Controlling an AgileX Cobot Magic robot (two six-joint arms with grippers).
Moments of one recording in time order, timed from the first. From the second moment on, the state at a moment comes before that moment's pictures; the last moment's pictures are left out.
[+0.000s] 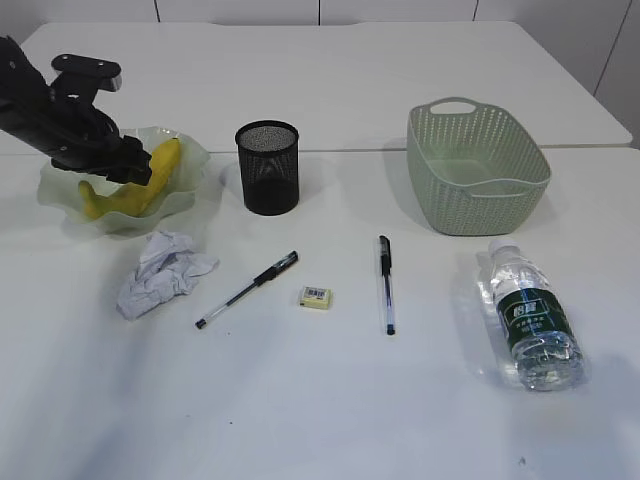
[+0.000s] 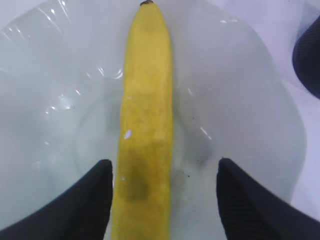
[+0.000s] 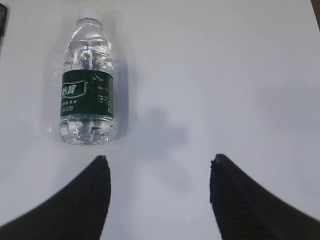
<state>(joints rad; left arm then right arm) -0.09 2.11 -1.52 -0.32 0.38 0.45 -0.01 0.92 -0.77 -0.07 0.91 0.07</state>
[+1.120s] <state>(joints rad) -0.16 1.96 -1.52 -0.38 0.63 0.45 -0.01 0.98 -0.77 -0.07 0.90 0.07</state>
